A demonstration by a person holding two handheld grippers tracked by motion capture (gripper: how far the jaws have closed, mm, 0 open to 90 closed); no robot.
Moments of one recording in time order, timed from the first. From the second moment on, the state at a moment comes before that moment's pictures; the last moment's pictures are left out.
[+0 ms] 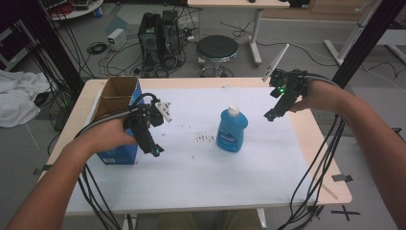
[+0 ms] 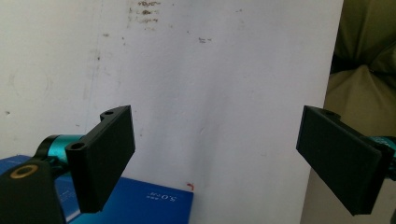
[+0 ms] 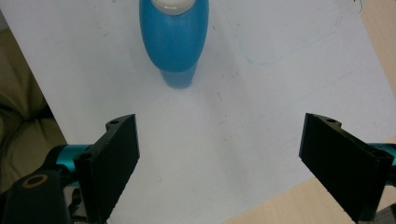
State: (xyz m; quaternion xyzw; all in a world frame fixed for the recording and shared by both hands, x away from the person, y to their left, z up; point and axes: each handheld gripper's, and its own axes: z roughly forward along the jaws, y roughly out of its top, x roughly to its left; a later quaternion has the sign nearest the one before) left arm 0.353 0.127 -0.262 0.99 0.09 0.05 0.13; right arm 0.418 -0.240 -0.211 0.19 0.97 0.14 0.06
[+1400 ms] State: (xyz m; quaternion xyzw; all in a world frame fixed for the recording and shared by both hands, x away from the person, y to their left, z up) left arm 0.359 0.124 -0.276 0.99 0.08 0.04 0.12; right arm 0.399 -0.259 -0.300 0.25 0.92 0.30 0.02
